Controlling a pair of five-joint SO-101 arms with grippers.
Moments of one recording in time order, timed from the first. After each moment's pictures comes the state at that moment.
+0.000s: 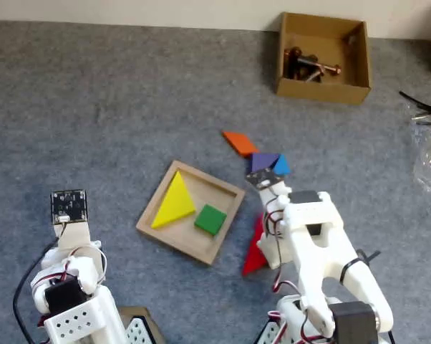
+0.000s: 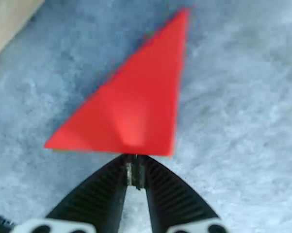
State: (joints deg) left arm -31.4 -104.0 96.0 76.1 -10.9; right arm -9.9 -22.0 57.7 65.5 24.6
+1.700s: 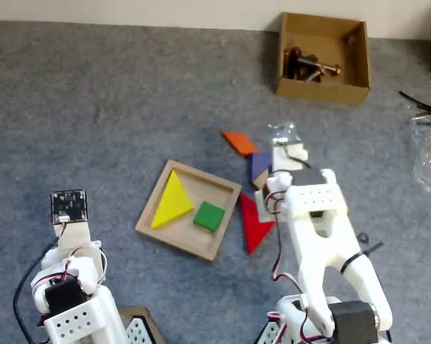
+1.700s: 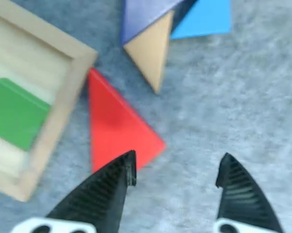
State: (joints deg) left arm -31.4 -104.0 96.0 76.1 -10.9; right arm -14.2 -21.9 43.9 62.6 2.8
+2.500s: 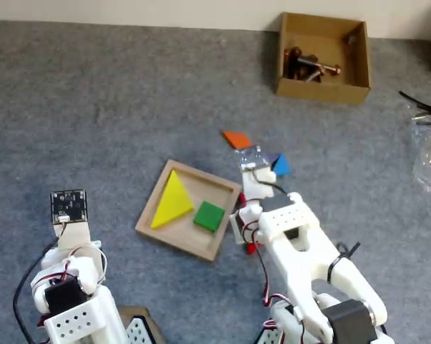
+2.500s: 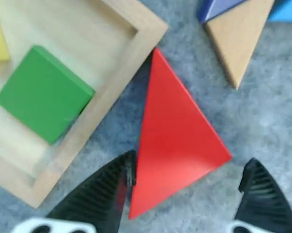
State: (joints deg) left arm -31.4 -104.0 96.0 76.1 -10.9; right arm -23.7 -21.9 57.8 47.3 -0.6
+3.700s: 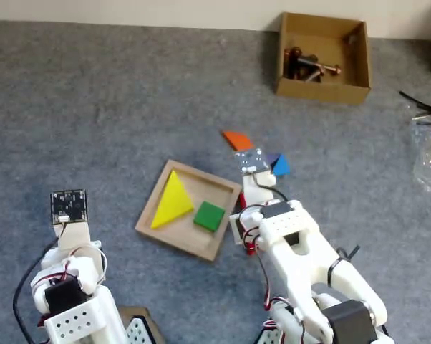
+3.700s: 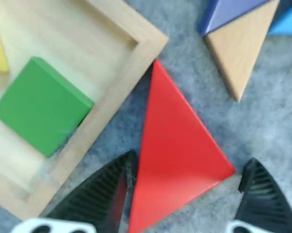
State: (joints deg) left arm -31.4 -104.0 96.0 76.1 -10.9; right arm -23.7 -22.0 61.9 40.2 -0.6
